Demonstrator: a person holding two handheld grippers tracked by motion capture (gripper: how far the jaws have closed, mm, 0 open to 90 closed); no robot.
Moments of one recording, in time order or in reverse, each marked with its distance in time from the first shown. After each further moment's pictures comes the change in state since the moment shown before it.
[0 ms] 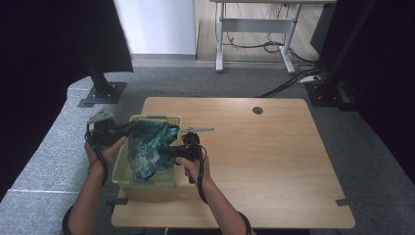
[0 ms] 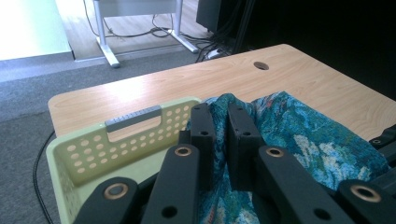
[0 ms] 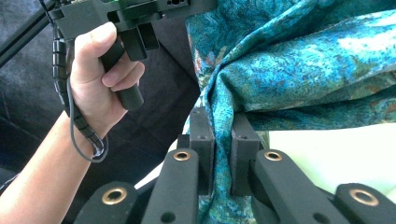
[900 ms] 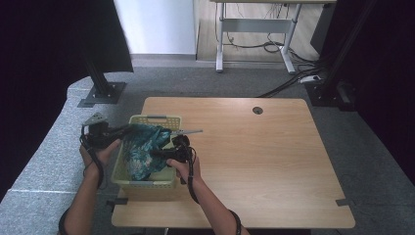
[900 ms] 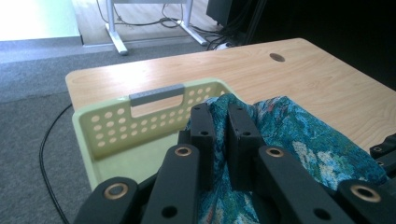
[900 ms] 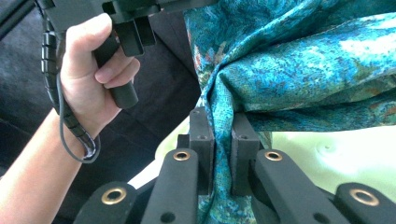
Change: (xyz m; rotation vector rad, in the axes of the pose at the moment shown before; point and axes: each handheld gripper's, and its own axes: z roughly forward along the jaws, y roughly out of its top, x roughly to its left) left arm 0.027 -0.024 -0.003 0.027 0.028 -0.059; right arm -0.008 -0.010 0.036 0.044 -0.013 0.002
